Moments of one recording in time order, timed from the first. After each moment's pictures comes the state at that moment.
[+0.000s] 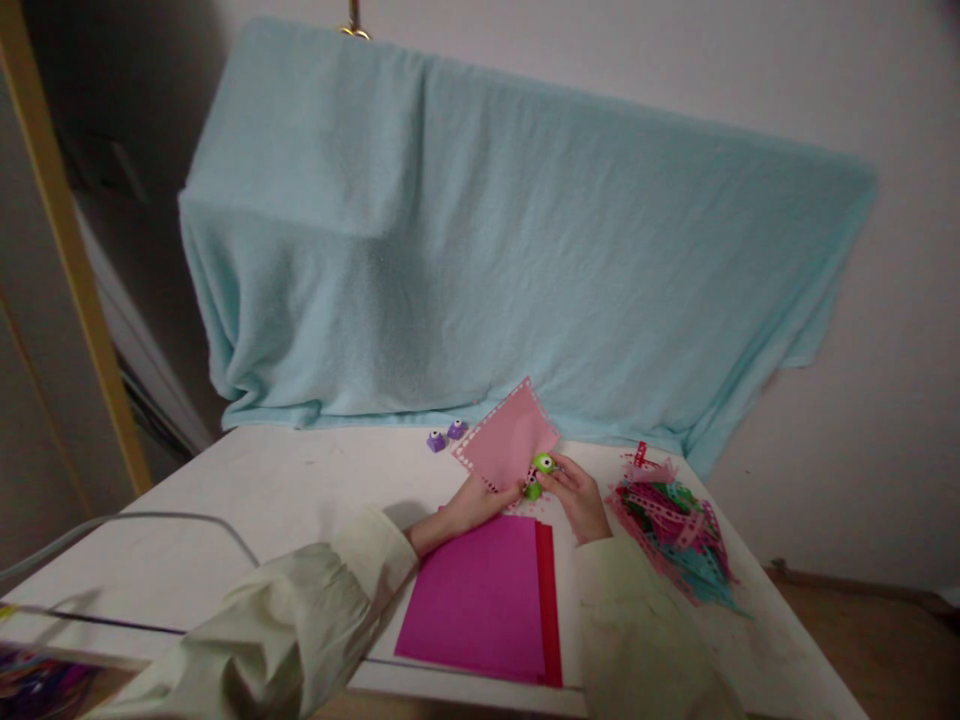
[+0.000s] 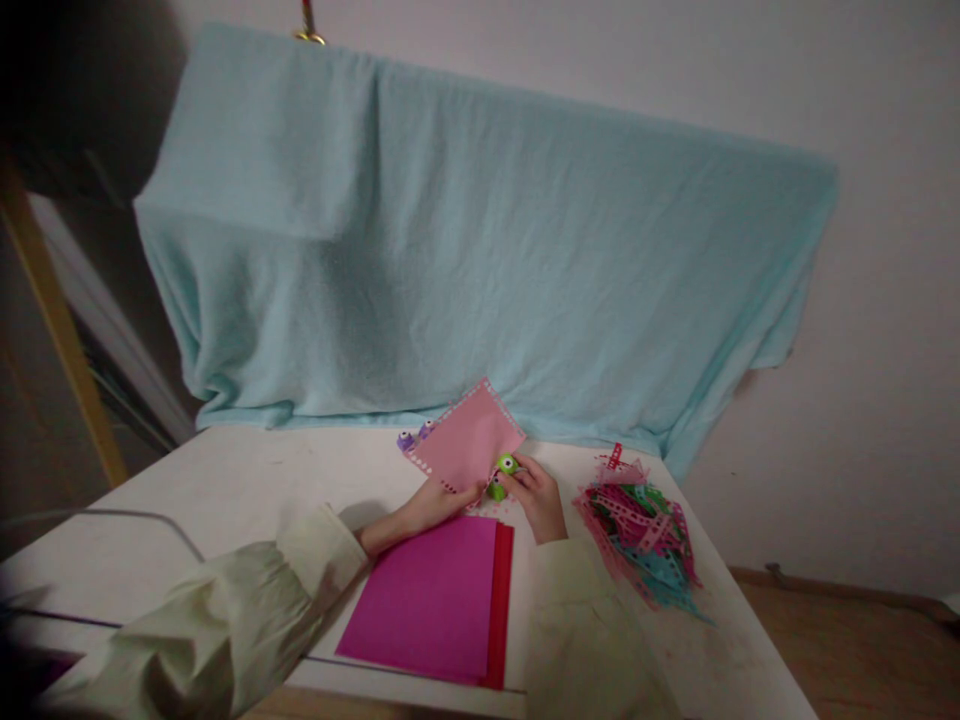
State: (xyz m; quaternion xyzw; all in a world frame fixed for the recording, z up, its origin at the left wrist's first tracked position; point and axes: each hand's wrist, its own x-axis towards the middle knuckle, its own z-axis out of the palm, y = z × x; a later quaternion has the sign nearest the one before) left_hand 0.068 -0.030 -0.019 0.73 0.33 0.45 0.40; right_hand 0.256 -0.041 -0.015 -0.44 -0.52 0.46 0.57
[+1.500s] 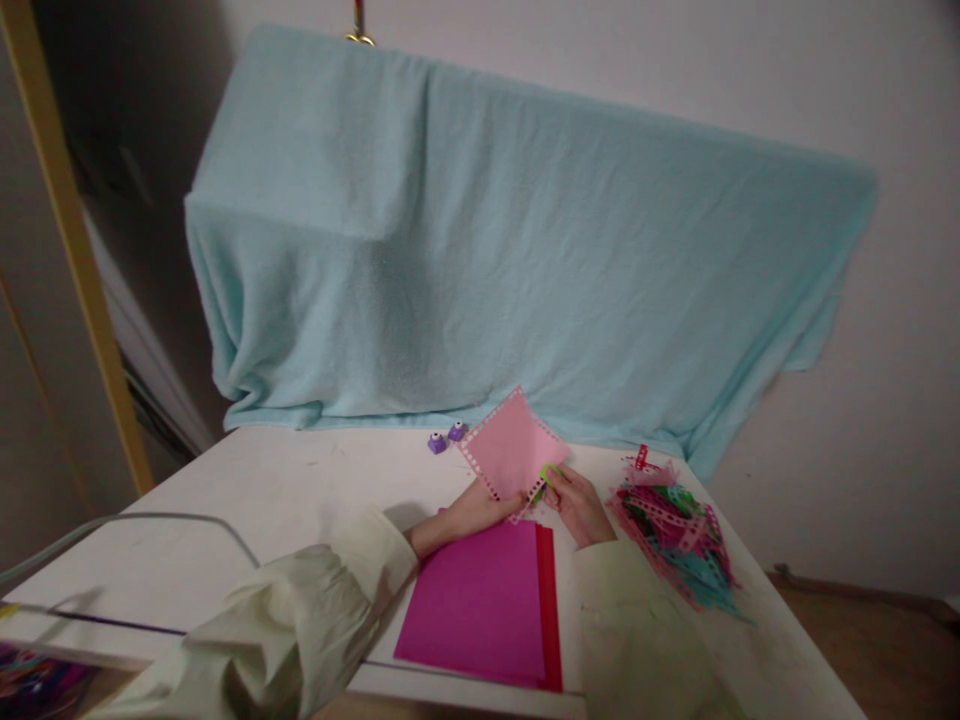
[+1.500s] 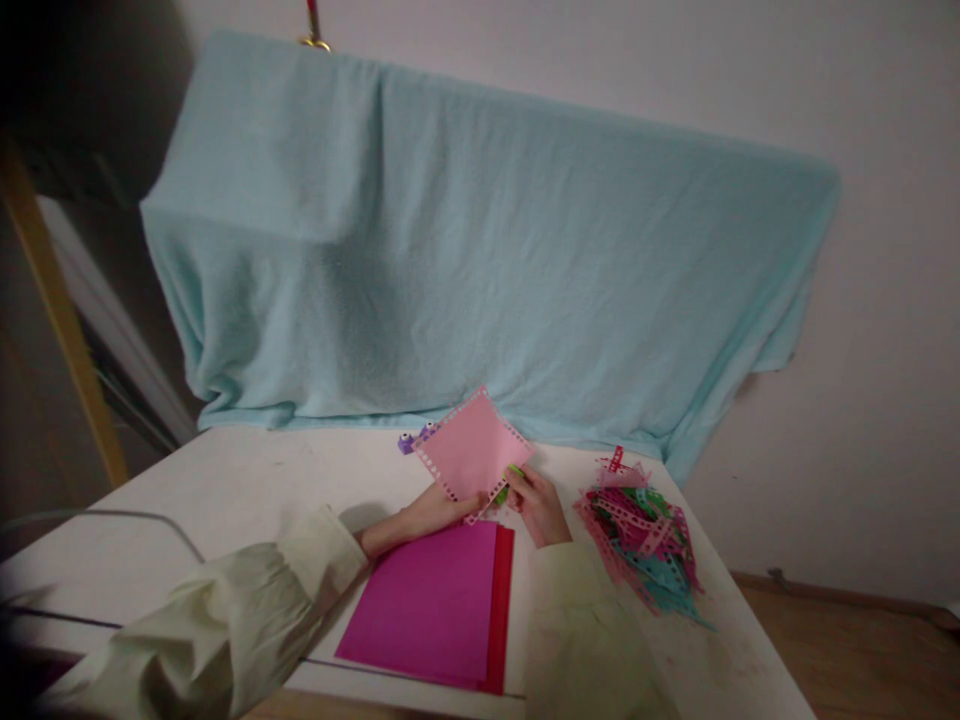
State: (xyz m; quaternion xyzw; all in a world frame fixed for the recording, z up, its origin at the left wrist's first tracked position) left_hand 0.065 -0.034 -0.013 0.76 0.26 0.41 0.43; right_hand 0.253 -0.046 -0.006 -0.38 -0.50 0.56 0.54
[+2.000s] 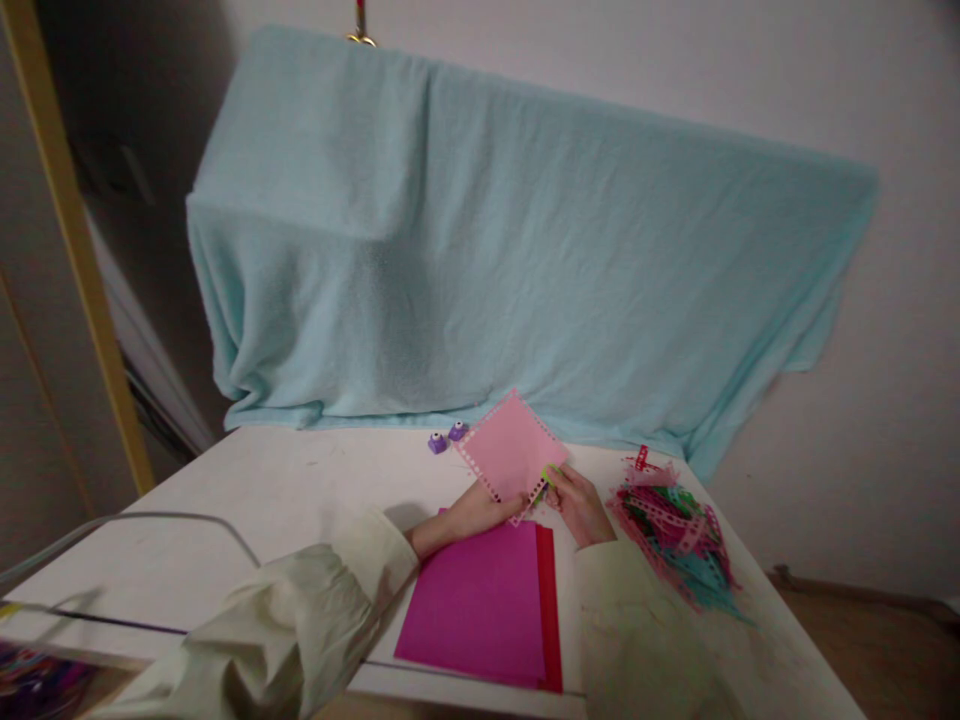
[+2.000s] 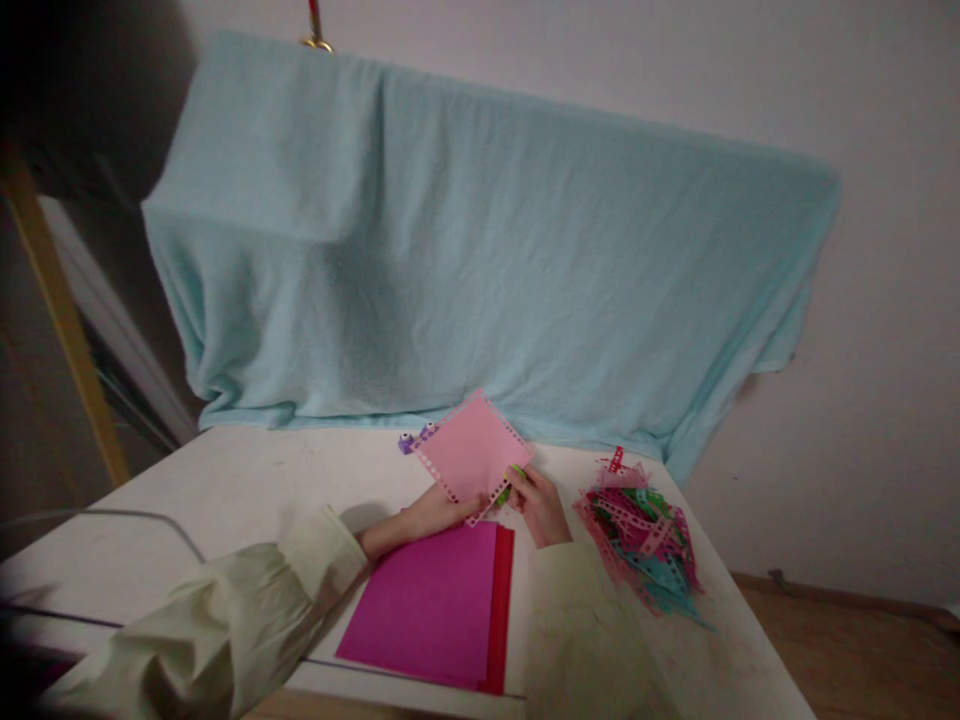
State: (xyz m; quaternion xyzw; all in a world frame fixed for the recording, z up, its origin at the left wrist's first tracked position) left_hand 0.064 -0.032 -0.016 0.78 0.27 0.39 0.42; right_hand 0.256 -0.042 -0.012 -0.37 -0.47 0.58 0.55
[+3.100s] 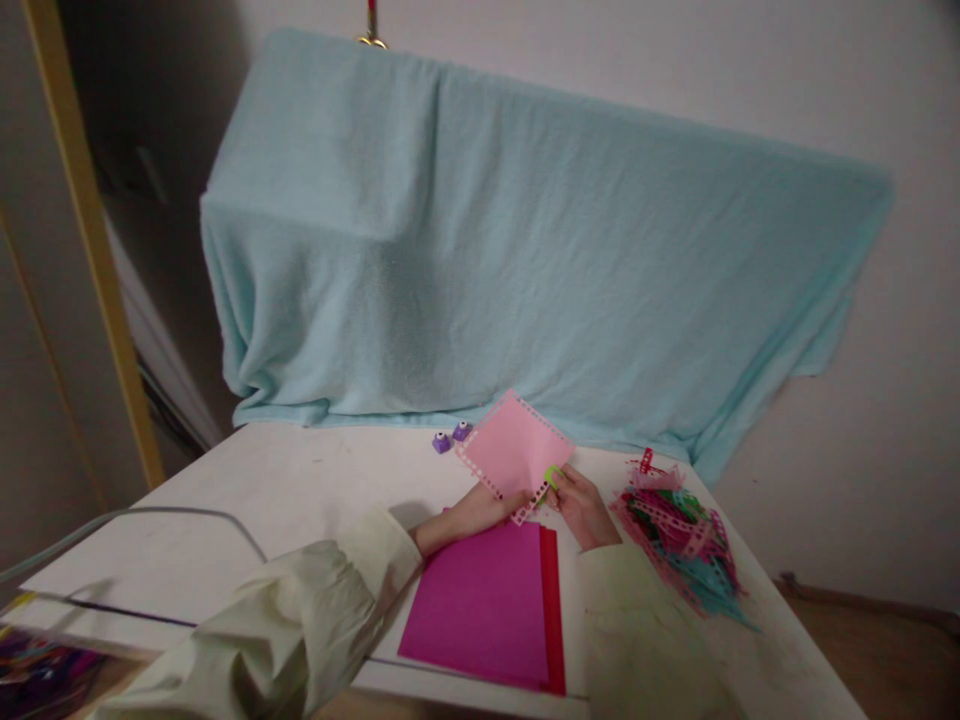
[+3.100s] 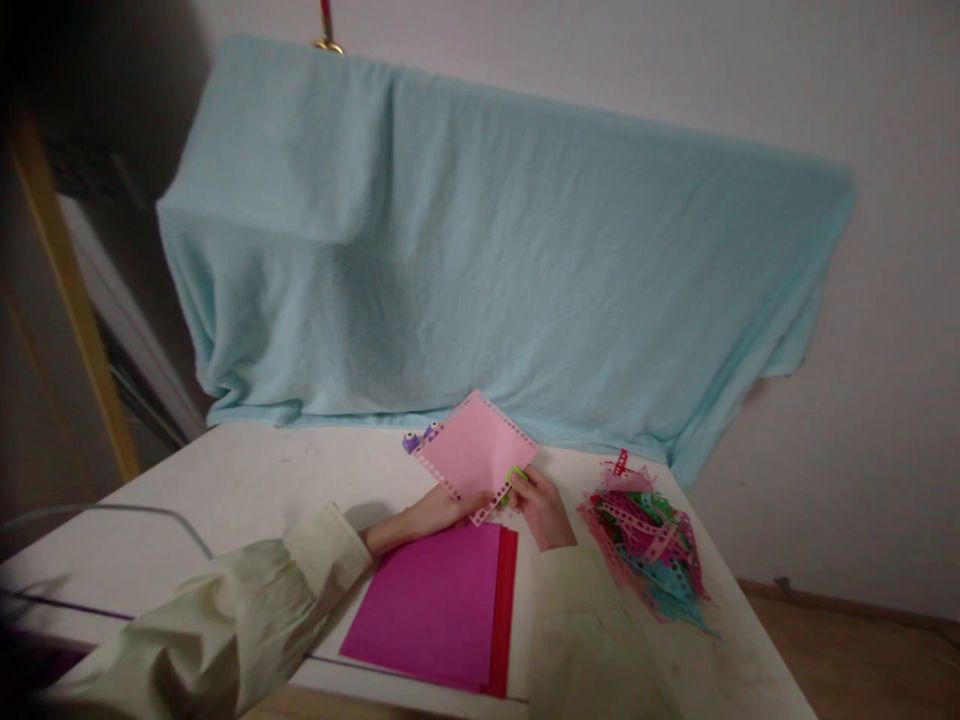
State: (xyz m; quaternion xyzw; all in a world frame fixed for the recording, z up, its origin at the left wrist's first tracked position) left_hand 0.063 -0.037 -0.005 0.75 0.30 0.37 0.47; right_hand 0.252 -0.052 0.007 -0.35 -0.49 0.60 0.53
